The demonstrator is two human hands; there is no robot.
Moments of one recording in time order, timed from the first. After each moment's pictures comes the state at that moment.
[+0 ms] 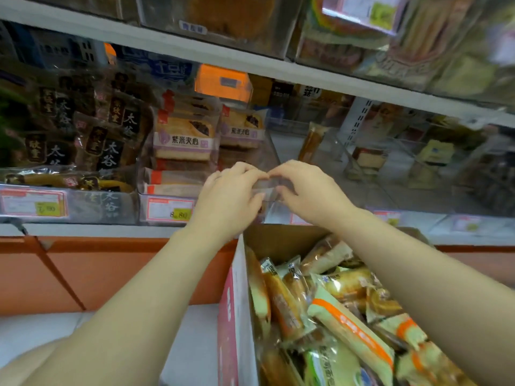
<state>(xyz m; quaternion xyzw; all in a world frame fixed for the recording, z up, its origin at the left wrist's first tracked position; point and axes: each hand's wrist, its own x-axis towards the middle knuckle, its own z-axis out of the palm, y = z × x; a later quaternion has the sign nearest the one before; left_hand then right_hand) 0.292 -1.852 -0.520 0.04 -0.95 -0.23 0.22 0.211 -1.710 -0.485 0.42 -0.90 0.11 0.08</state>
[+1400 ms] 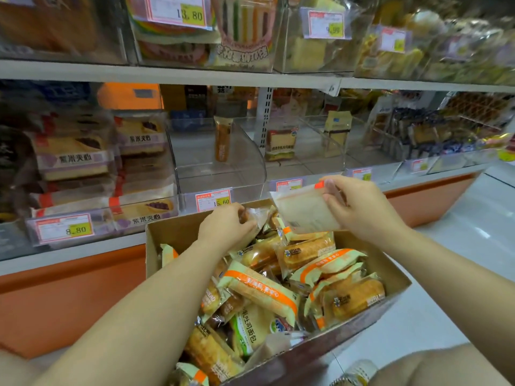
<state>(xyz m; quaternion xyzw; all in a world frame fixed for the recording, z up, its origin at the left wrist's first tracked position) 0.242 -1.692 -0.568 0.04 -0.96 -0.27 0.04 0.249 -1.454 -0.481 0.23 -0.94 0.19 0.18</state>
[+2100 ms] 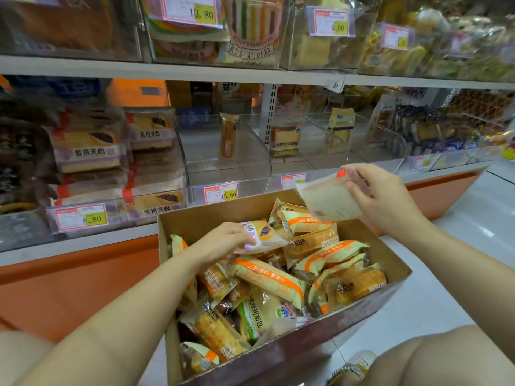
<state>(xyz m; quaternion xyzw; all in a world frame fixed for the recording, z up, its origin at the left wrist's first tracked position) 0.298 -1.708 -0.566 0.02 -0.80 -0.58 -0.15 0.258 -1.436 -0.477 0.19 -0.93 0.23 0.20</state>
